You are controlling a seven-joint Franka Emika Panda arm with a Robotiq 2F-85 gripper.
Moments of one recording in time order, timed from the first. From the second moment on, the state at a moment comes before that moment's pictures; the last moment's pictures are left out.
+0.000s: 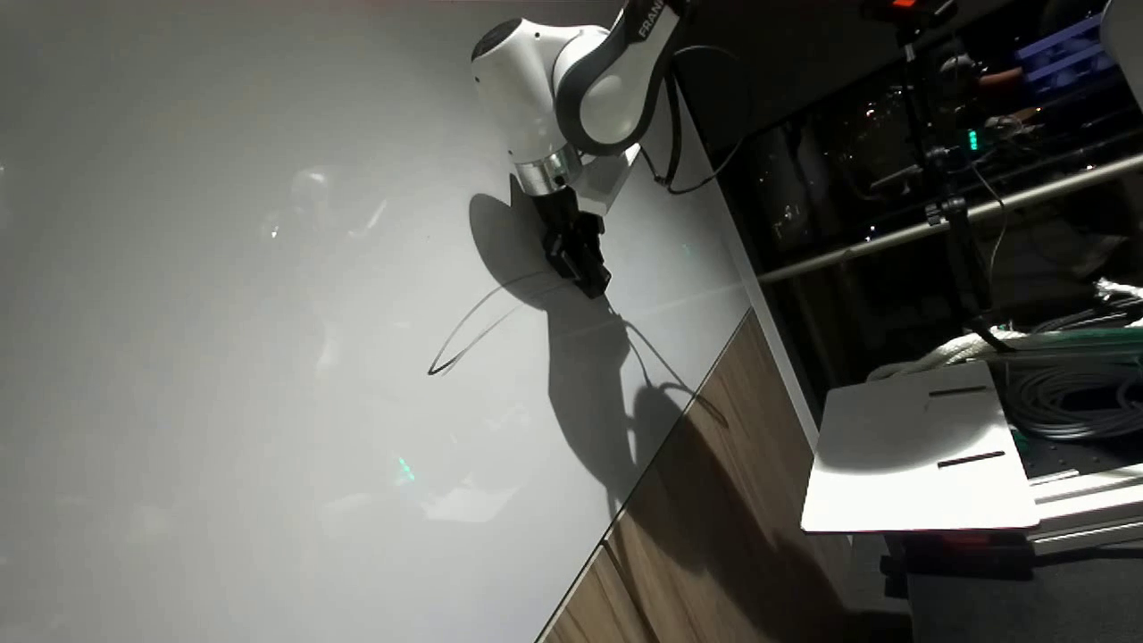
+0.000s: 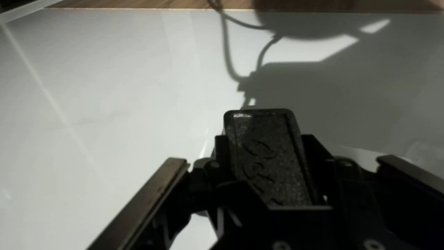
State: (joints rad) arm 0.07 0.08 0.04 -1.95 -0.68 2.27 0.54
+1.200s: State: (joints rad) arm 0.36 0.34 0.17 -1.74 -0.60 2.18 0.59
